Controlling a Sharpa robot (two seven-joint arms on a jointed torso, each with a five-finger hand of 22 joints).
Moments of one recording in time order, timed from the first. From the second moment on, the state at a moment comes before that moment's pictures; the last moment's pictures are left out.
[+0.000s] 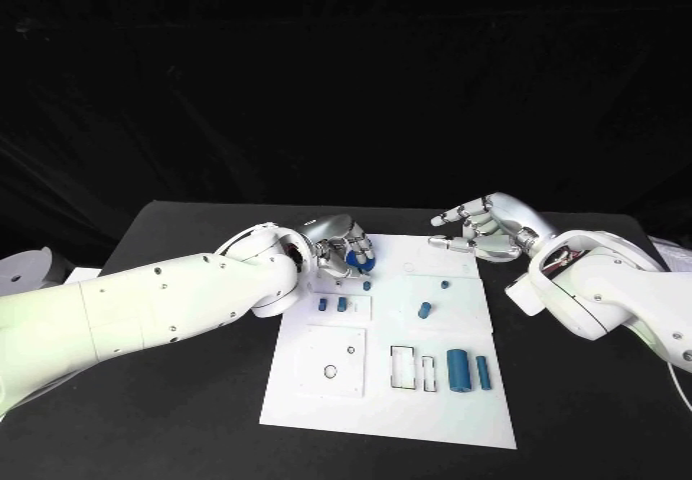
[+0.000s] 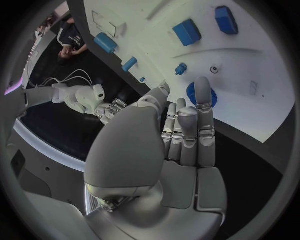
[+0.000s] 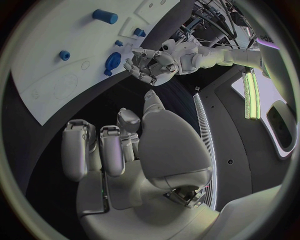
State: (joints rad) left arm 1.24 -0.67 -0.04 1.43 -1.25 -0.29 -0.12; left_hand 1.50 -0.22 0.26 0.18 0.13 0.93 0.14 0.23 0.22 1.01 0.08 0.31 0.23 1.34 -0.01 1.03 0.97 0.17 1.28 0.09 0.56 0.59; right arm 1.22 -0.92 0.03 1.62 -0.96 -0.39 0.02; right_hand 1.36 -0.06 -0.12 0.27 0.23 0.93 0.15 0.07 0.07 1.31 0.06 1.01 1.13 1.47 -0.01 1.48 1.31 0.05 1.44 0.08 1.40 1.26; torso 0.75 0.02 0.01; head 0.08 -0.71
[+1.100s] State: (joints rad) left arm 1.23 -0.57 -0.04 1.32 -1.49 -0.11 -0.17; left_hand 1.49 -0.19 0.29 0.17 0.13 1.06 0.12 0.17 0.13 1.14 0.06 0.24 0.10 1.47 -0.02 1.41 1.31 0.12 1.46 0.07 1.06 1.06; right arm 1.21 -0.91 0.03 1.62 -0.96 -0.39 0.02; right_hand 1.36 -0.06 -0.12 0.27 0.23 0.93 0.15 0.07 0.07 1.31 0.06 1.01 1.13 1.47 -0.01 1.48 1.31 0.05 1.44 0.08 1.40 1.26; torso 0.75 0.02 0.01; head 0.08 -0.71
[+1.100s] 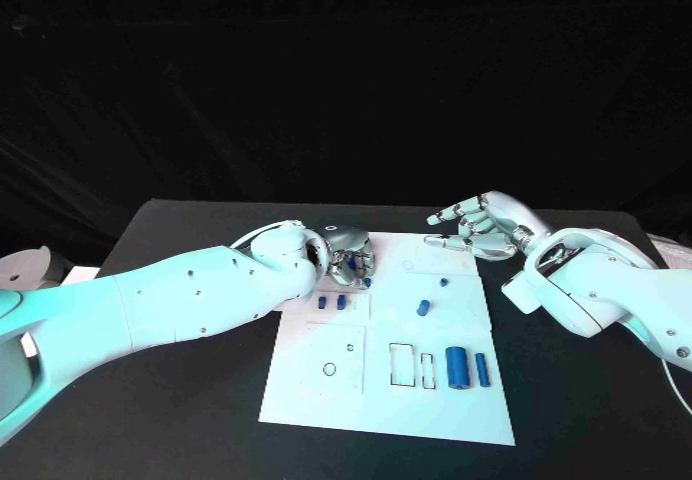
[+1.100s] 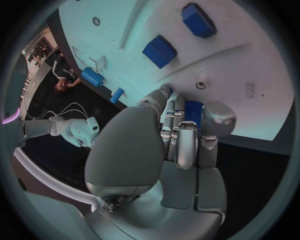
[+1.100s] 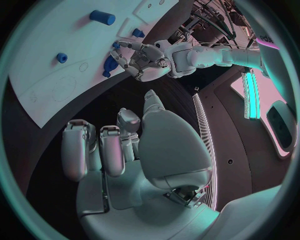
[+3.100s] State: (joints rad) left arm 1.22 -0.72 0.00 1.45 -1.30 -0.17 -0.17; left_hand 1.45 -0.18 0.48 0.09 0.13 1.15 0.12 0.12 0.10 1.26 0.05 0.11 0.07 1.47 -0.03 1.42 1.30 0.10 1.47 0.07 1.13 1.15; right arm 1.21 -0.91 0.03 1.61 -0.96 -0.38 0.02; right_hand 1.36 -0.06 -0.13 0.27 0.23 0.94 0.15 0.07 0.07 1.31 0.06 1.01 1.13 1.47 -0.01 1.48 1.31 0.05 1.44 0.08 1.40 1.26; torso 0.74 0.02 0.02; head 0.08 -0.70
